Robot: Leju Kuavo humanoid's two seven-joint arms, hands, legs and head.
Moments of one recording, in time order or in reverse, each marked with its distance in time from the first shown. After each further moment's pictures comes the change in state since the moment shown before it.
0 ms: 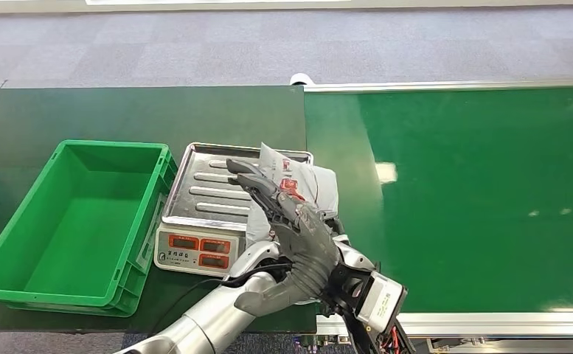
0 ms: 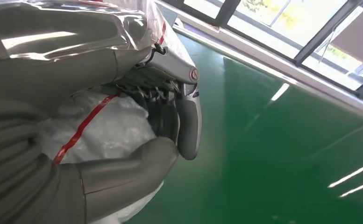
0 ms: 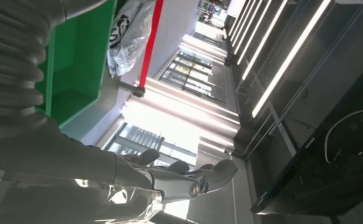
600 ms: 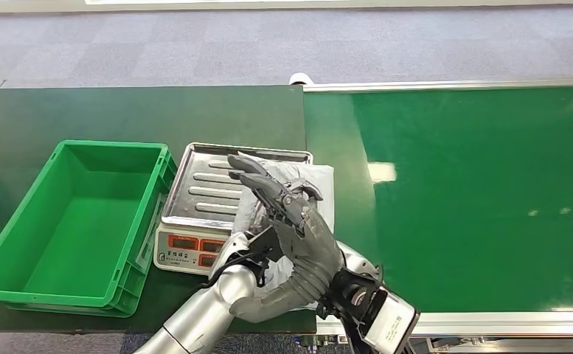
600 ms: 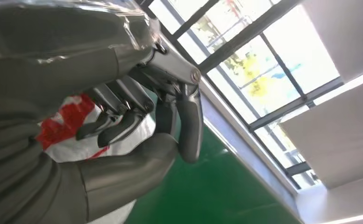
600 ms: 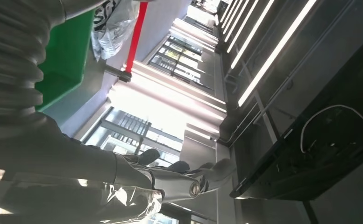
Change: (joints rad) left arm 0.121 0.065 0.065 -0.359 0.208 0.122 -0.103; right arm 0.001 0.001 0.023 -0.052 0.022 -0.078 -0.013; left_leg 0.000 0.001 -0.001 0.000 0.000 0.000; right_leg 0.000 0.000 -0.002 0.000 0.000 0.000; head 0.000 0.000
